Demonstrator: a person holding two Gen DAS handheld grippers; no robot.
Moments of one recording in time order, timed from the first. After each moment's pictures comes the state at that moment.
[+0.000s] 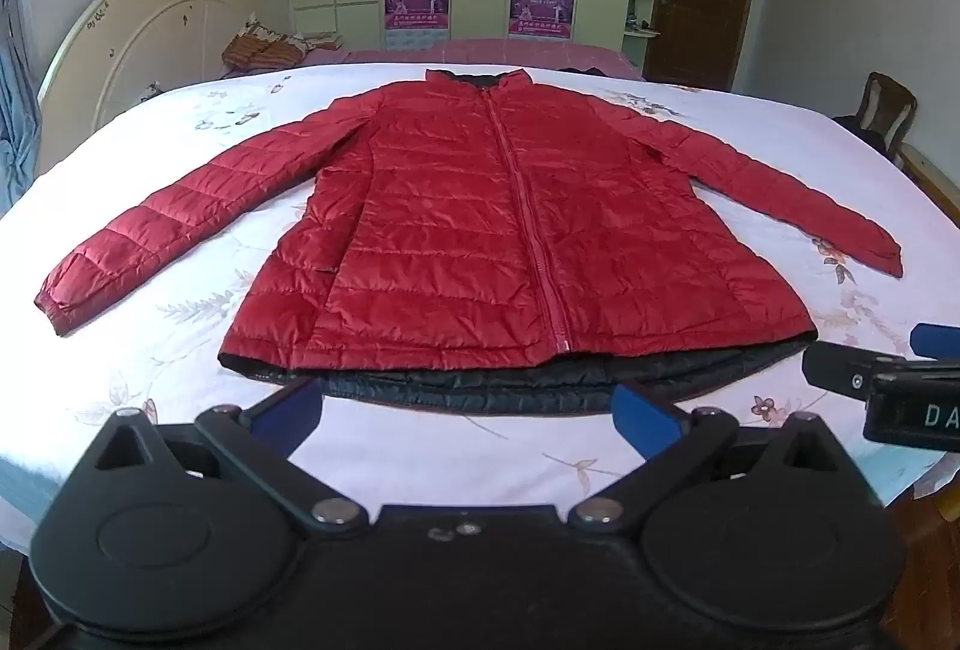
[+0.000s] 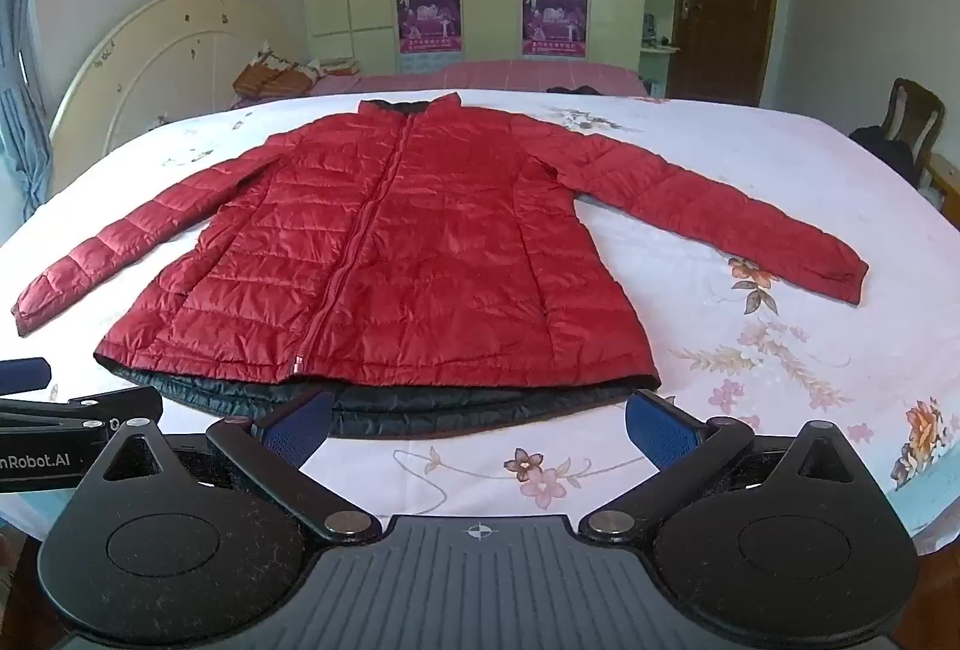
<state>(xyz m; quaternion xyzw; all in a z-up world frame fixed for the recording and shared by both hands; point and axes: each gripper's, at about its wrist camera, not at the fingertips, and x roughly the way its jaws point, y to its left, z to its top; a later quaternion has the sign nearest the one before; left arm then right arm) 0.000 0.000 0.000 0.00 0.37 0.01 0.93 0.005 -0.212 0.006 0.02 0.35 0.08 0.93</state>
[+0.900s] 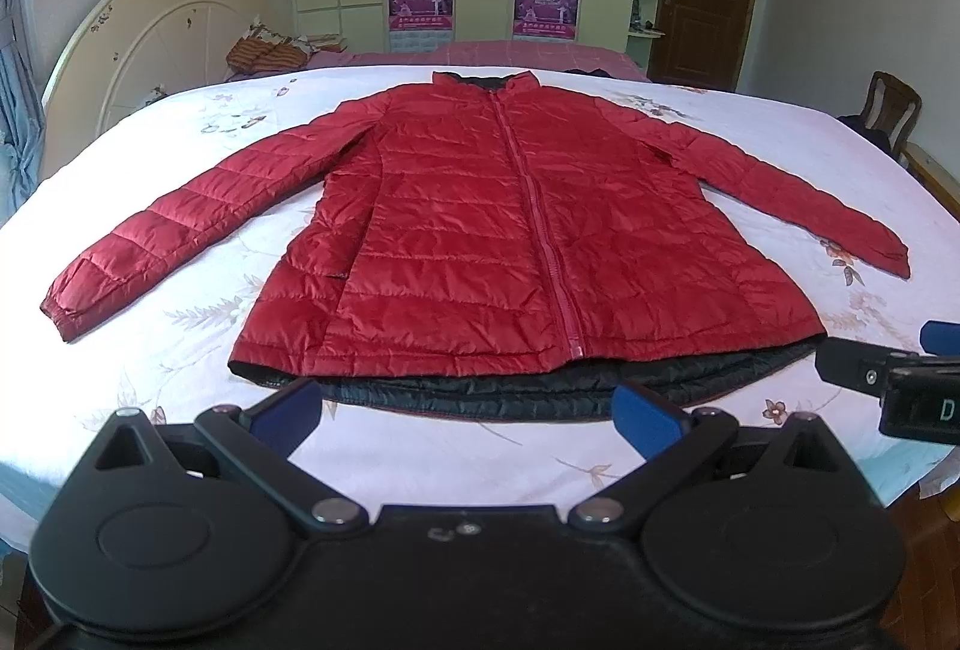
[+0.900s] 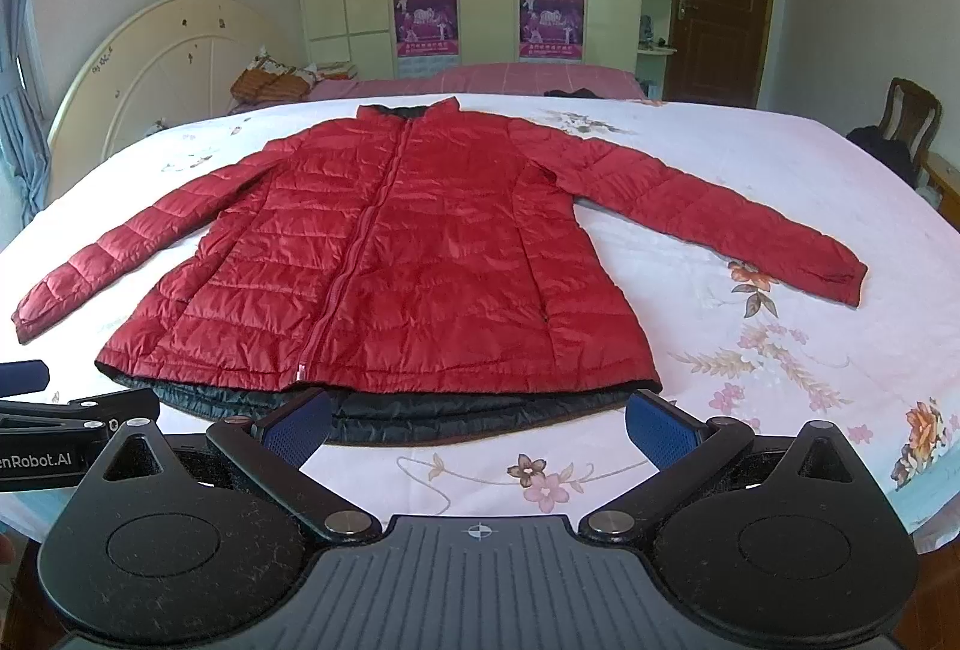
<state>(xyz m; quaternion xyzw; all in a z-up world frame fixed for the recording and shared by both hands) 0.004 0.006 0.000 0.00 0.37 0.01 0.93 0.006 -0.210 0.007 0.02 0.35 0.08 0.93</state>
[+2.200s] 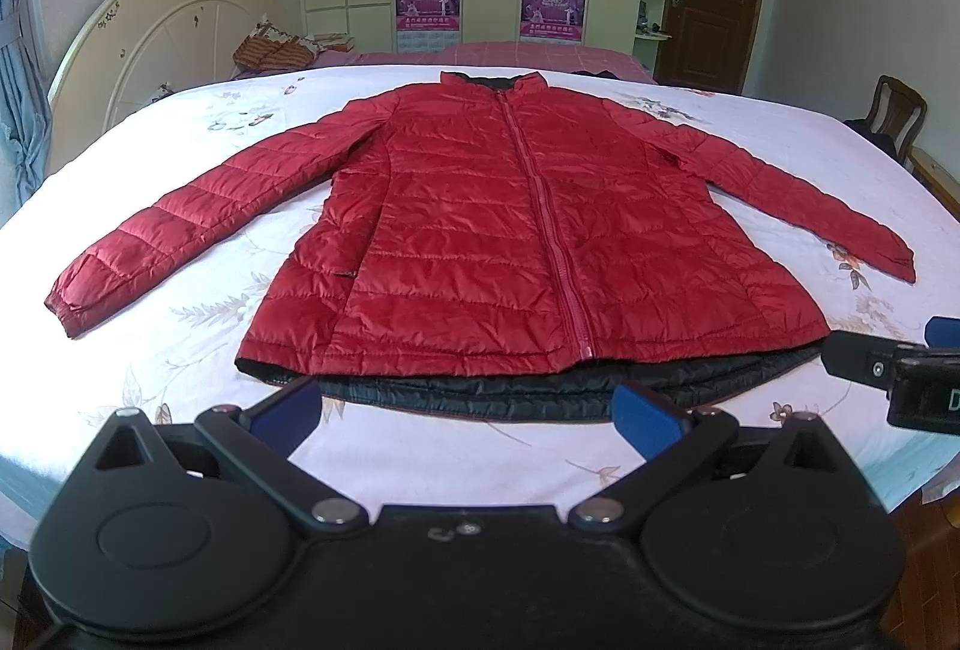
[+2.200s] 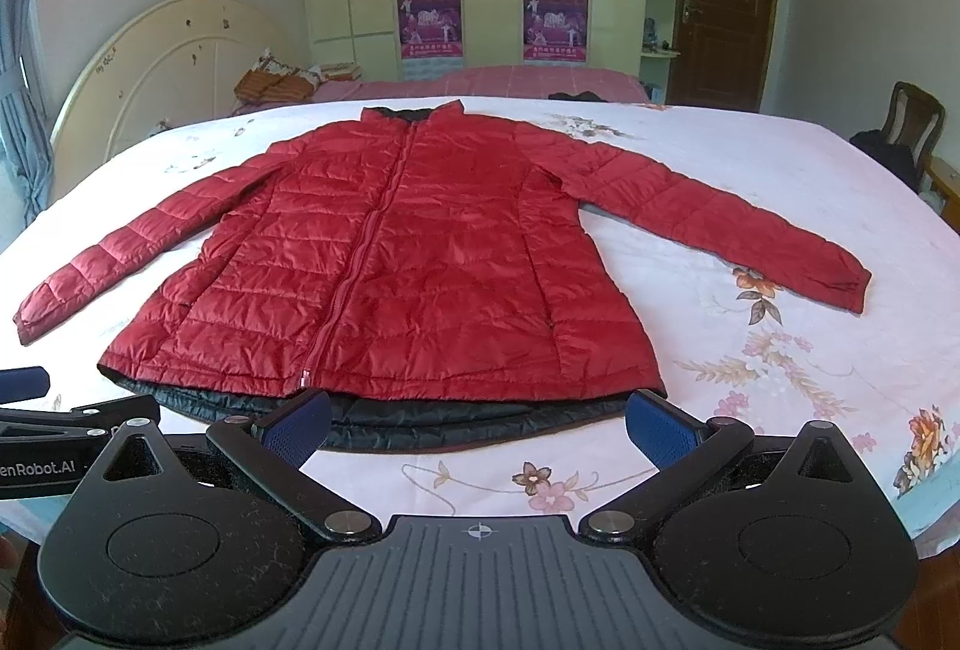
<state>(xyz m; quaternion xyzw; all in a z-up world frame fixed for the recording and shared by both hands) 0.005 0.008 0.000 -0.01 0.37 0.02 0.93 0.011 -0.208 0.011 0.02 0.35 0.08 0.93</state>
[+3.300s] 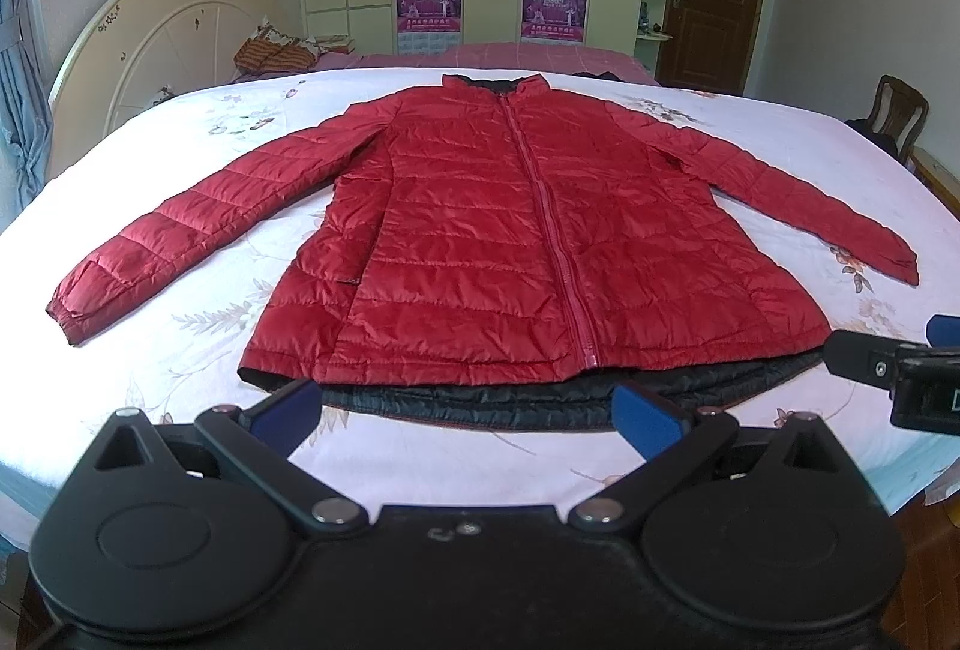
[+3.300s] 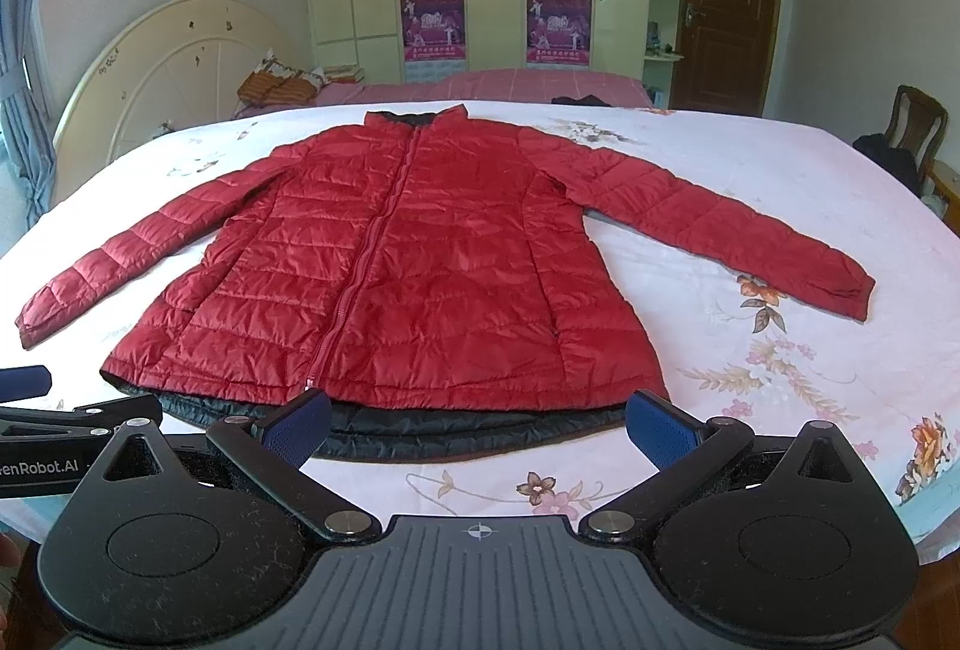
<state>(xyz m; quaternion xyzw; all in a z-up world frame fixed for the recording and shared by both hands) 0.008 0.011 0.002 0.00 0.37 0.02 0.93 0.014 -0.204 0.015 0.02 0.35 0.08 0.93</state>
